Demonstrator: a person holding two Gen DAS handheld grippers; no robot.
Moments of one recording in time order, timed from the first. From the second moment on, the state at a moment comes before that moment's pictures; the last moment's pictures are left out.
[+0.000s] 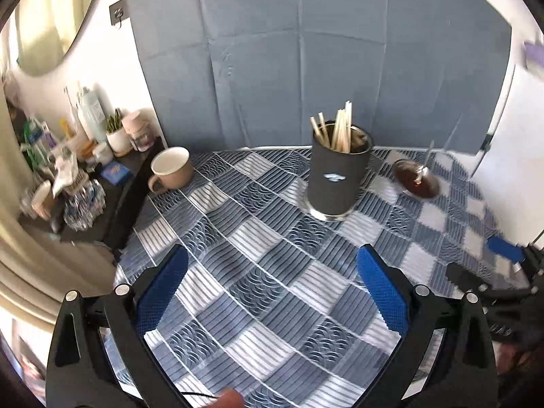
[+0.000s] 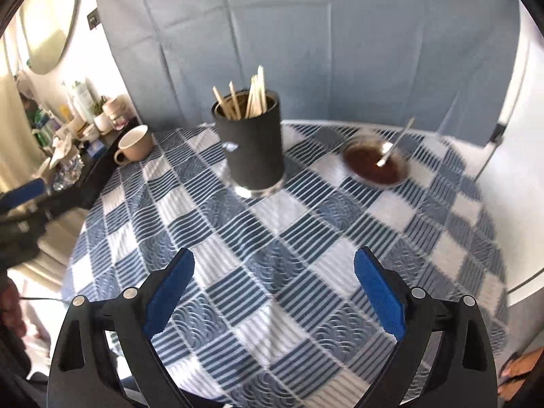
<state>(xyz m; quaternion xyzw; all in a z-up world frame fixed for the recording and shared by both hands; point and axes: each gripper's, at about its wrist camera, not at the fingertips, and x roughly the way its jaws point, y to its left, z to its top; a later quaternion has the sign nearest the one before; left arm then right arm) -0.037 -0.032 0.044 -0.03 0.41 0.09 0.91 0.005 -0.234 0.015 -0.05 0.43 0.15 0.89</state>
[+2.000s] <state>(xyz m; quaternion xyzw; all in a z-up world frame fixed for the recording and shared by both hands) -0.091 -0.088 0.043 0.00 0.42 0.02 0.91 -0.055 -0.276 0.008 -0.01 0.43 0.12 0.90</state>
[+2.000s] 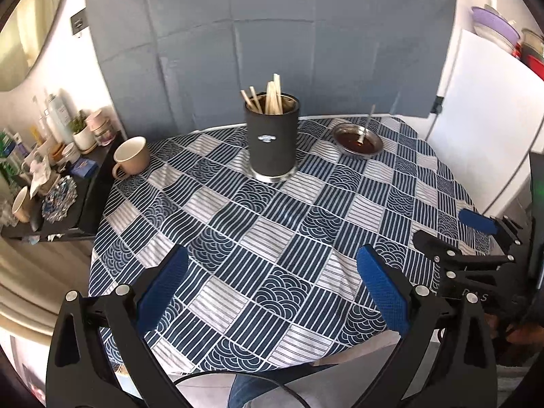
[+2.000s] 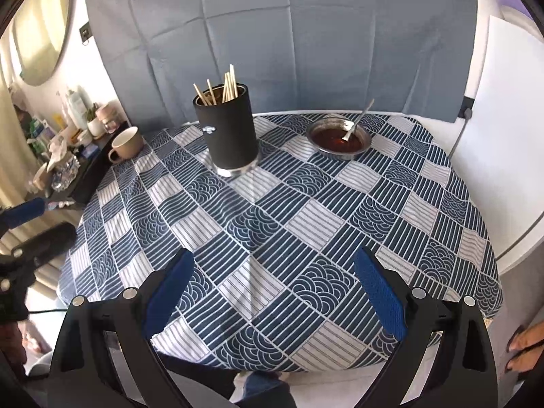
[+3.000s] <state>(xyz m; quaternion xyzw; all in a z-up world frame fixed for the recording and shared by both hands) -0.097 -0.068 0.039 0.03 0.42 0.03 0.90 -0.076 -0.269 0.002 -0.05 0.43 0.11 0.89</state>
